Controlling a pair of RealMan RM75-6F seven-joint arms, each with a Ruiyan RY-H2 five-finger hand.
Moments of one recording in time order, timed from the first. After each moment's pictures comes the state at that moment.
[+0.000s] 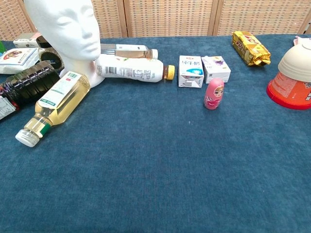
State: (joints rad) left arm -0.54 -1.66 -0.55 -1.18 1.41 1.79 -0.05; right arm 0.02 -1.02 0.12 -1.77 -1.47 1.57 0.04
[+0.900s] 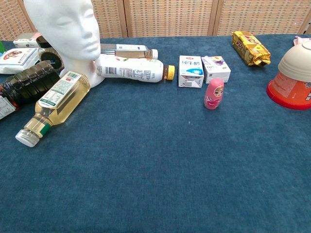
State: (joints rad) left arm -0.56 -1.41 -0.38 -1.24 2.00 1.96 -0.10; right arm 0.02 -1.01 0.12 -1.78 -1.47 1.58 0.04
